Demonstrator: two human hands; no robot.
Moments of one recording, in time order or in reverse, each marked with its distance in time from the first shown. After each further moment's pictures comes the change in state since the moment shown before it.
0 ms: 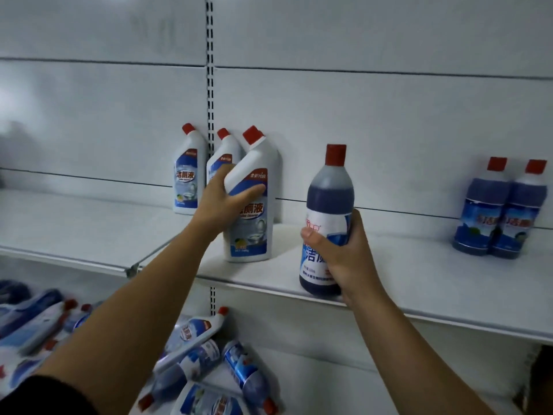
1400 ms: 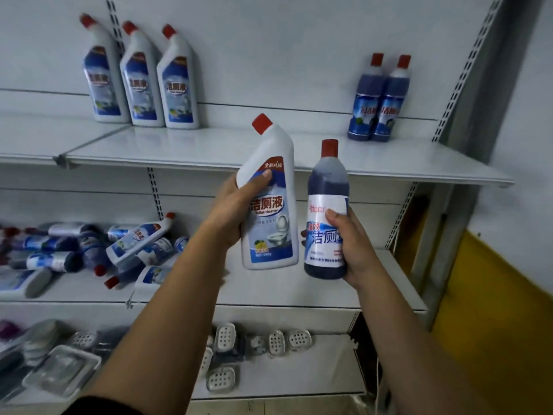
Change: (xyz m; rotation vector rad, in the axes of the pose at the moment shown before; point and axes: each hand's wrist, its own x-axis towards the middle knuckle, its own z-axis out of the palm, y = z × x) left_hand -0.251 0.062 0.119 -0.548 -0.383 -0.443; right_hand -0.202 0.015 -0.168 0.226 0.033 0.416
